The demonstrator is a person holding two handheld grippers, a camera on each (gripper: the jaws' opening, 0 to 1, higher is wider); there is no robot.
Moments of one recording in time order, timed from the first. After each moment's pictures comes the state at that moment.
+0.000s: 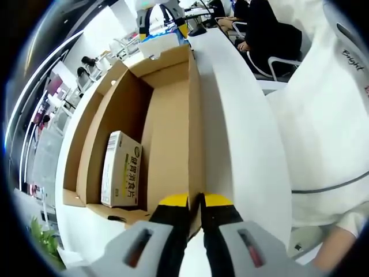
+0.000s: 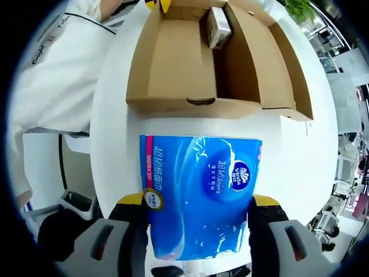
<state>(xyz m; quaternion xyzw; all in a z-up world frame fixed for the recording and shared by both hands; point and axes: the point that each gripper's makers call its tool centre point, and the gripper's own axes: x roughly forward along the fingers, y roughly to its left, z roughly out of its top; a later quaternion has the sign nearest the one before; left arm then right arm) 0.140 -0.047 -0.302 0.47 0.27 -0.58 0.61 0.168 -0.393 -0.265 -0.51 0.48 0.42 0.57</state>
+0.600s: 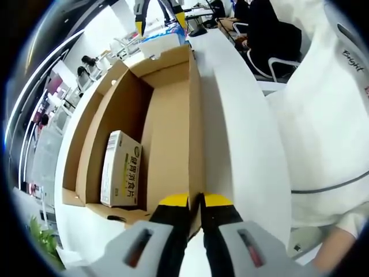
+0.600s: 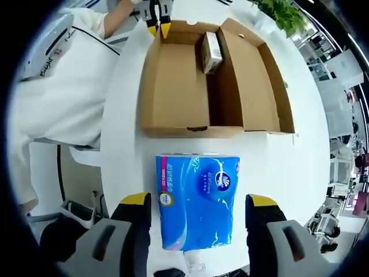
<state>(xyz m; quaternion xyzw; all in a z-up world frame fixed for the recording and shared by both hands) 0.140 -0.048 -0.302 0.47 0.27 -0.58 0.61 0.165 -0.372 -0.219 -0.50 0.44 0.43 0.61</state>
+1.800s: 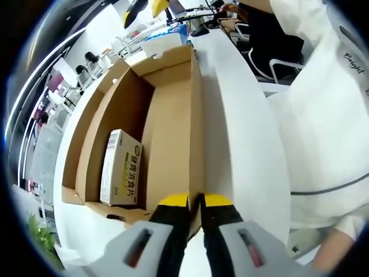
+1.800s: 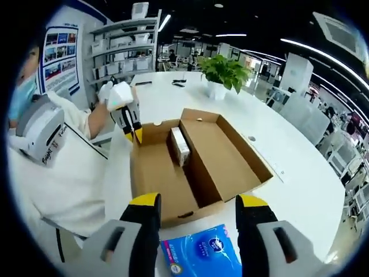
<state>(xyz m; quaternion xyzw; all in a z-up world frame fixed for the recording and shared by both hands) 0.140 -0.048 -0.302 0.46 0.28 -0.58 0.61 0.199 -0.298 -0.159 -0.23 0.24 0.46 0.83</state>
